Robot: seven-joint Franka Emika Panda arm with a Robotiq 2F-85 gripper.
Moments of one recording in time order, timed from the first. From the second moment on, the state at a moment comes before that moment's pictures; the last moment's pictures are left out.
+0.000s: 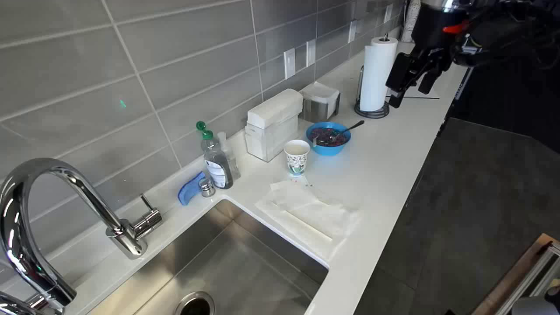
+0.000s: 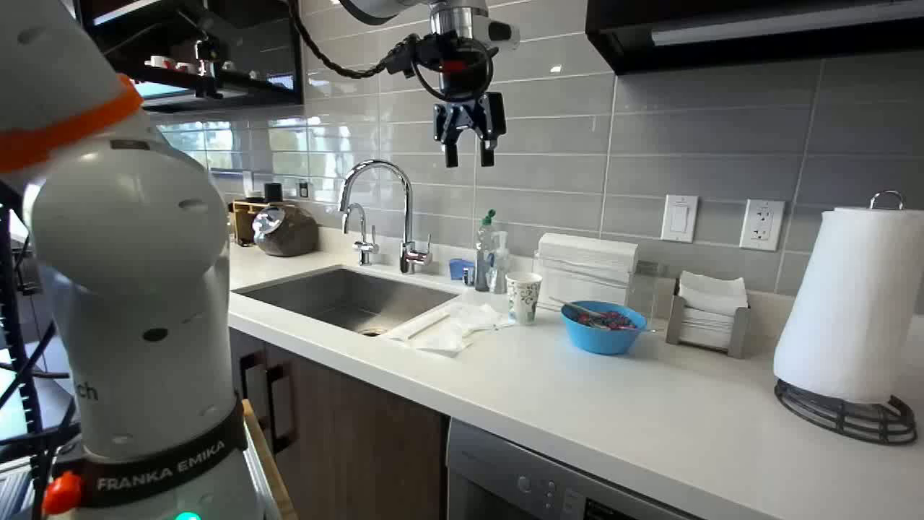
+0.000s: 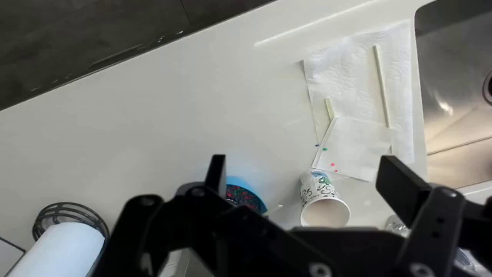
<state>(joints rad) 0.04 -0.55 0.13 -2.34 0.01 1.91 0.14</state>
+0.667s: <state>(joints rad) 0.04 -0.54 0.13 -2.34 0.01 1.96 0.18</state>
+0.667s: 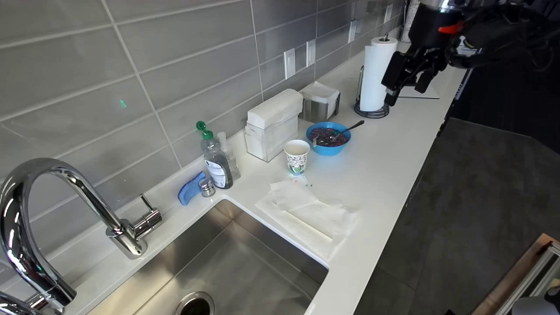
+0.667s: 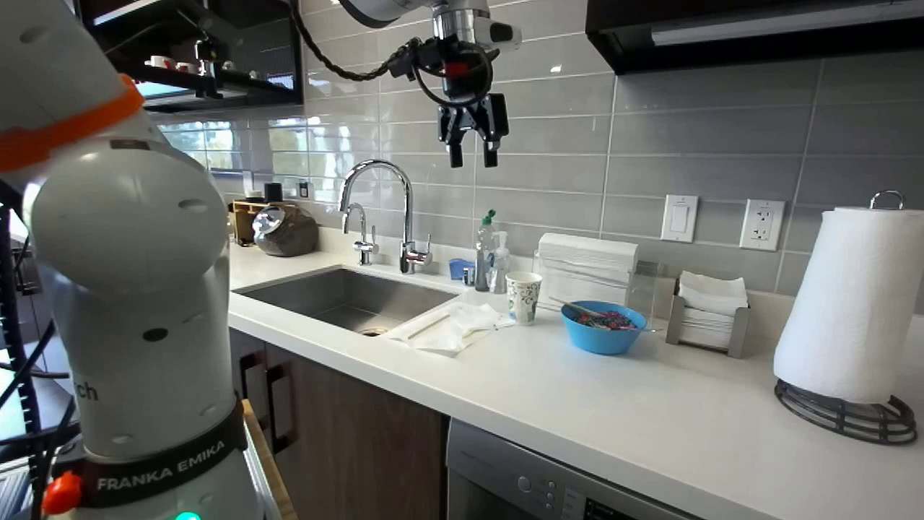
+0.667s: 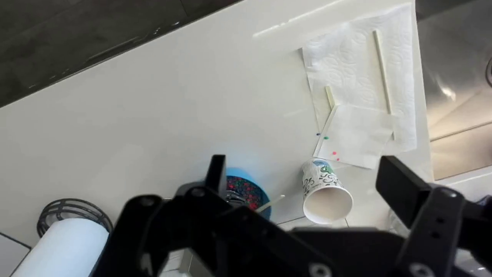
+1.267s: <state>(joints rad) 0.04 -0.31 0.24 -2.38 -0.02 2.23 0.50</state>
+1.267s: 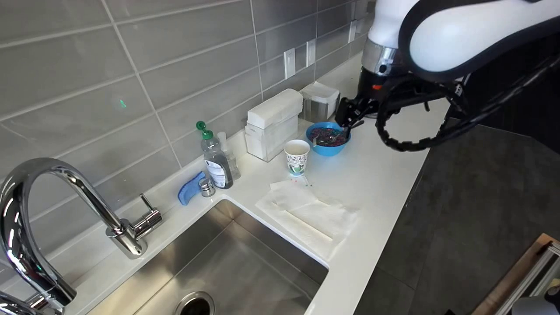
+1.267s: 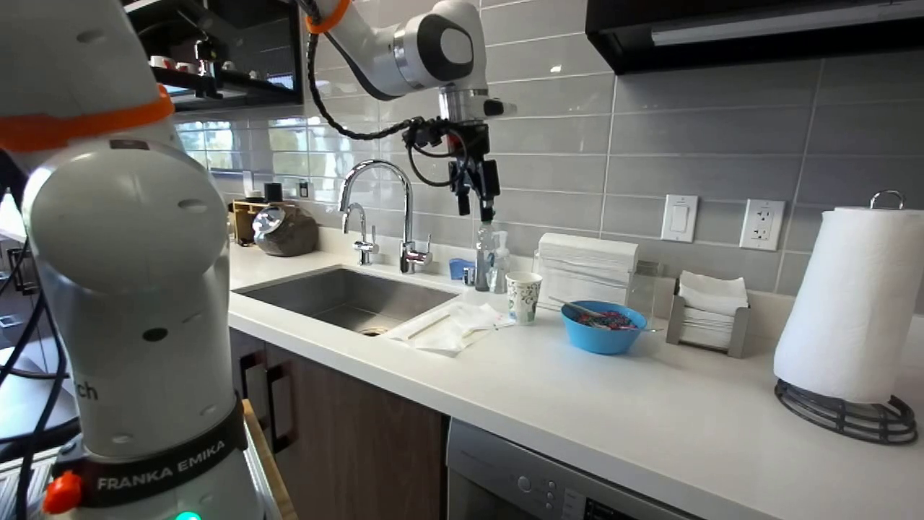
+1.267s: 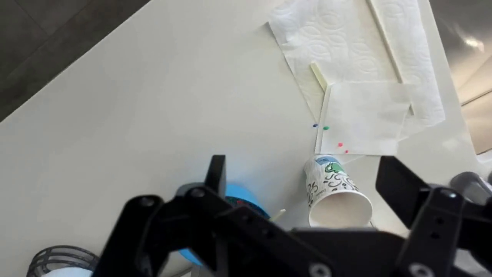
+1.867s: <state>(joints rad) 0.07 -0.03 0.28 -2.38 -0.14 2.47 0.75</state>
